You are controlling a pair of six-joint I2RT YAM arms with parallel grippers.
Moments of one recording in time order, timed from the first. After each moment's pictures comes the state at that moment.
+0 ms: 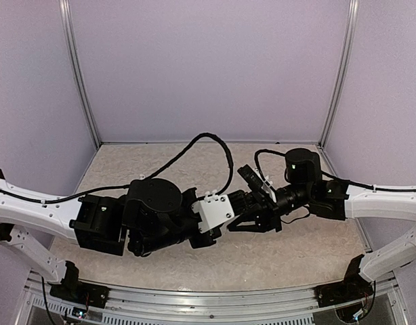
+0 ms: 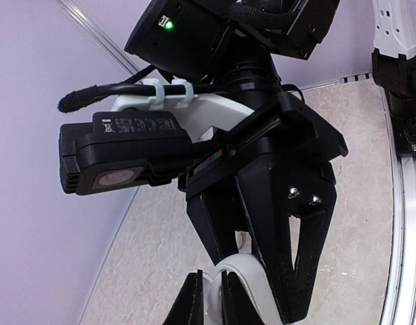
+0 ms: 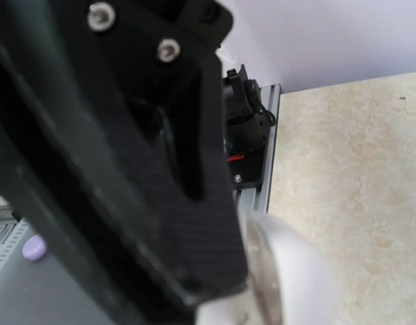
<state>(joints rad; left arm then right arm) -1.50 1.42 1.15 -0.05 -0.54 0.46 0.89 1.27 0.80 0.17 -0.96 0.05</state>
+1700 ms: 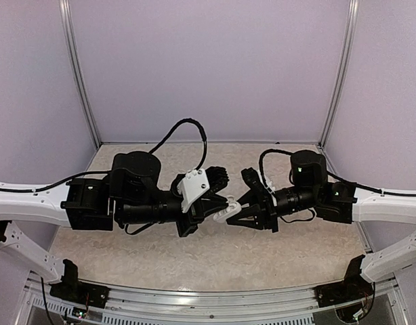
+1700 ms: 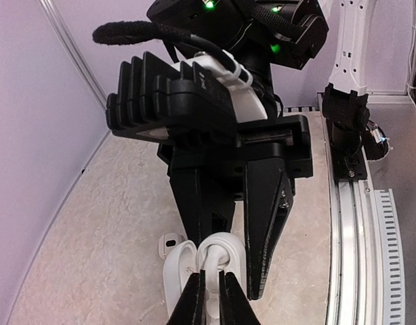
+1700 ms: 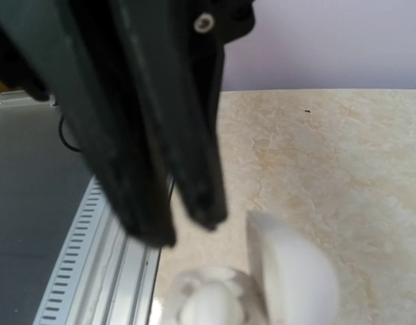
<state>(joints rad) -1.31 1.32 1.10 -0.09 -0.12 0.27 0.93 1.20 0.78 0.12 -0.71 -0.16</state>
